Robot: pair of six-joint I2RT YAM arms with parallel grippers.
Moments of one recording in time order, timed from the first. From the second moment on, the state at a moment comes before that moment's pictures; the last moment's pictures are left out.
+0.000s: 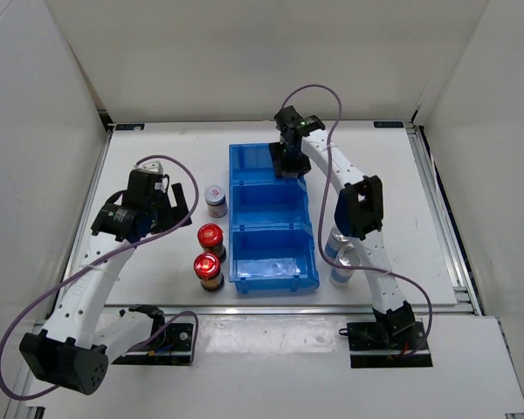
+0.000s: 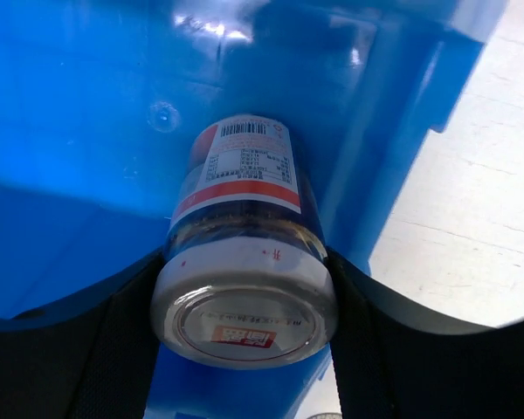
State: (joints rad) left arm -0.27 1.02 1.09 -0.95 -0.16 -0.43; right arm 0.51 2.50 2.47 -1.18 0.01 0.23
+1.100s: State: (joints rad) left arm -0.27 1.58 1.34 -0.64 -0.08 -0.49; right arm 0.46 1.92 2.28 -1.20 -0.11 0.25
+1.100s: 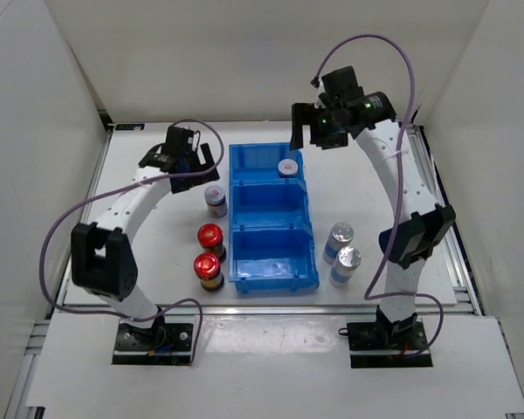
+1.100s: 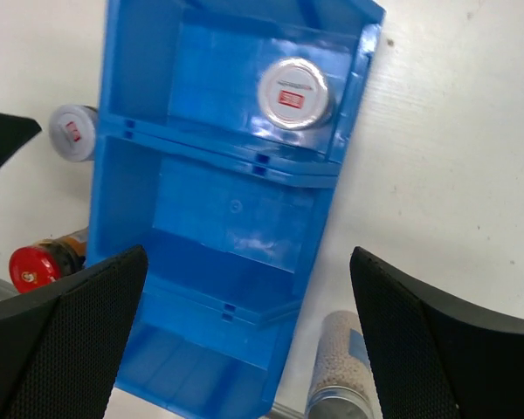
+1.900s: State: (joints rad) left arm -0.27 1.76 1.28 -0.48 0.05 -0.64; right arm 0.31 1.94 2.22 -1.22 -0.23 0.26
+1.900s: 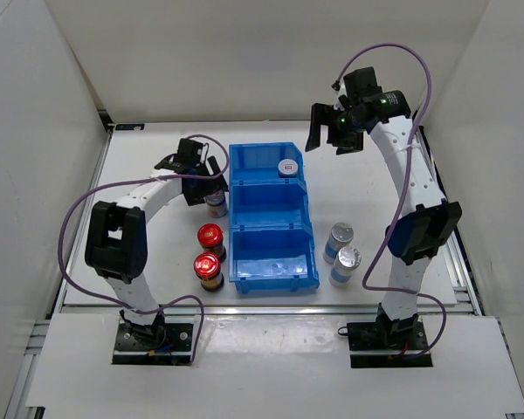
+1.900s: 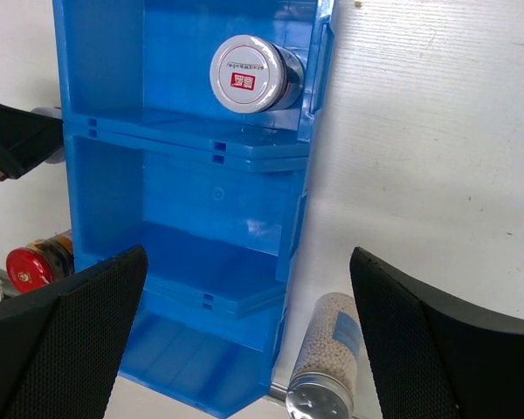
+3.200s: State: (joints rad) left arm -0.46 2.16 2.07 -0.66 -0.04 -0.54; right arm 0.16 1.91 2.12 -1.22 -0.26 0.28
